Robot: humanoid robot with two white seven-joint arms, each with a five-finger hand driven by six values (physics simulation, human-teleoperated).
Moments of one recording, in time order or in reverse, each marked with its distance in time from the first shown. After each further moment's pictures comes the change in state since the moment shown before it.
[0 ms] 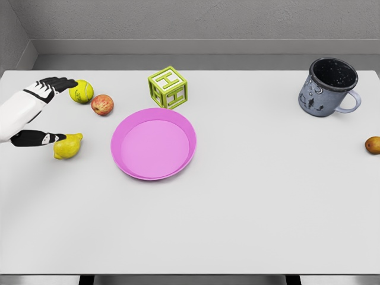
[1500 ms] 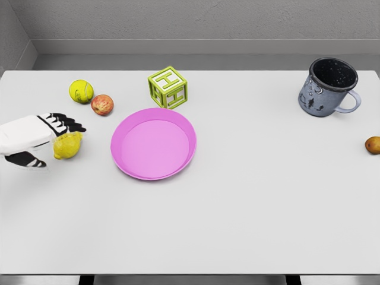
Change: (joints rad) left arm -0.091 0.402 -0.363 0.082 -0.069 0.001 -0.018; right arm 0.000 0.000 0.002 0.000 0.000 0.000 0.001
